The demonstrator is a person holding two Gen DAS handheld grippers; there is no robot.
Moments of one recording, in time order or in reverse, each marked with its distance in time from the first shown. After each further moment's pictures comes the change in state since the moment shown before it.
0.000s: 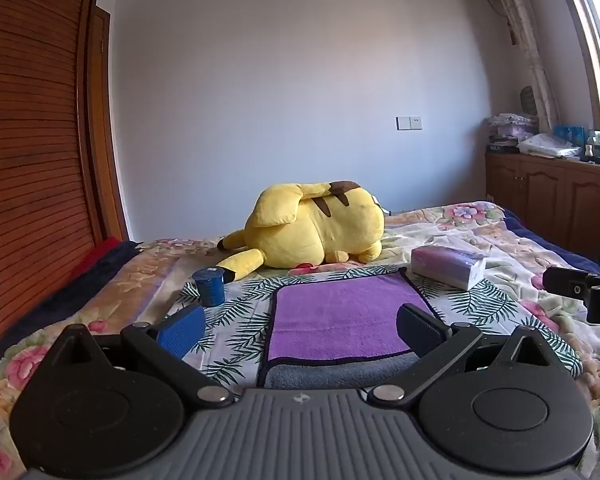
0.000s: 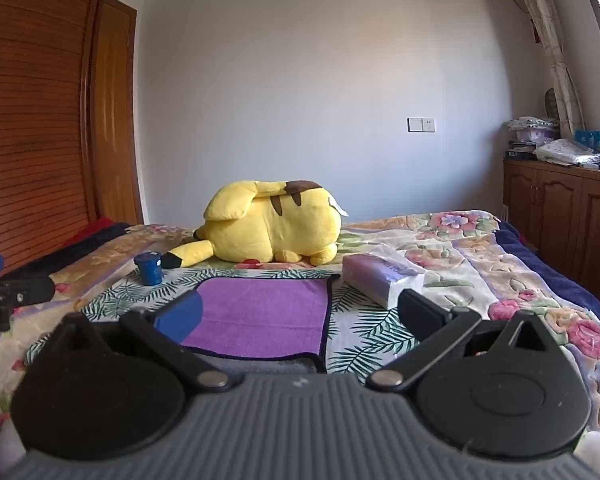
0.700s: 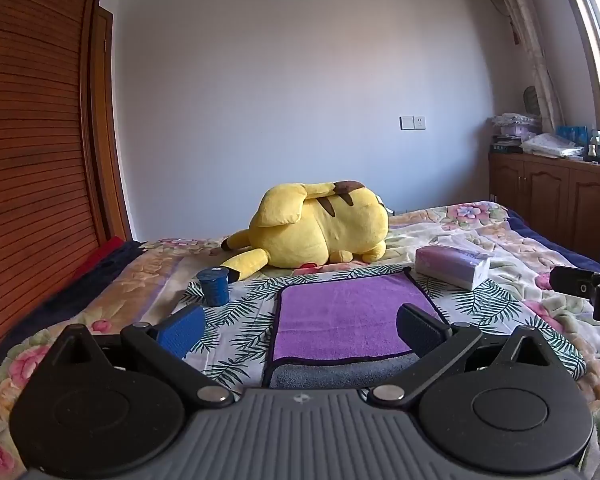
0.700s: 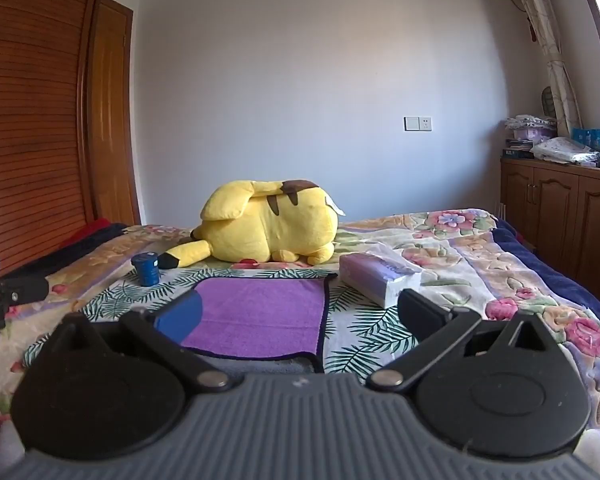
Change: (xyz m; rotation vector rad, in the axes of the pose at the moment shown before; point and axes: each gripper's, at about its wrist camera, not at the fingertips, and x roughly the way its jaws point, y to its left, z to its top) left arm 0.001 0.005 0.003 -0.003 -0.001 0.004; right arm 0.000 -0.007 -0.002 0.005 0.000 0.000
